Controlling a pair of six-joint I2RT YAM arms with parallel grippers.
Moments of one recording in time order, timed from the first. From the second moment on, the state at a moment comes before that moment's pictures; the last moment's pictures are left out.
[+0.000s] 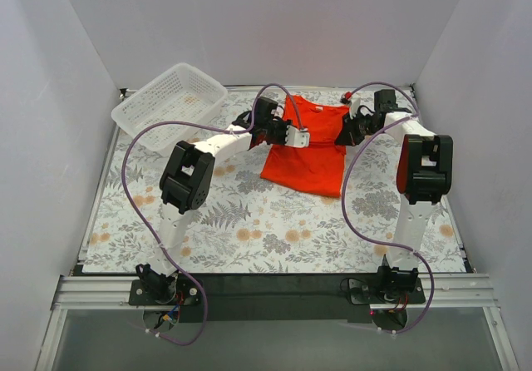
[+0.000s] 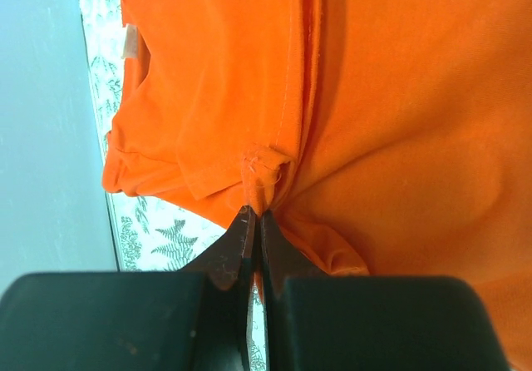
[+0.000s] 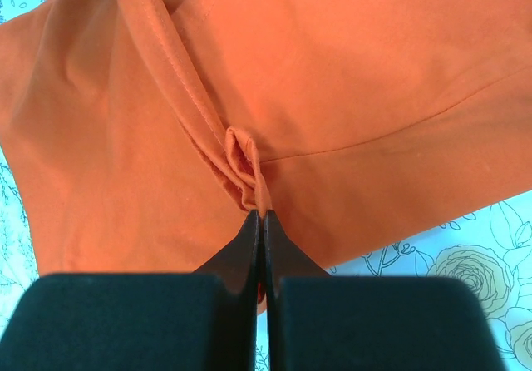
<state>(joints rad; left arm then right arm) -0.57 2.27 1.76 -0.19 0.40 1.23 0.00 2.11 1.57 -0.52 -0.83 -0.55</state>
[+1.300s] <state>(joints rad) -0.52 2.13 1.79 -0.16 0.28 0.03 0.05 1.94 1.44 -0.40 -0.88 -0.42</state>
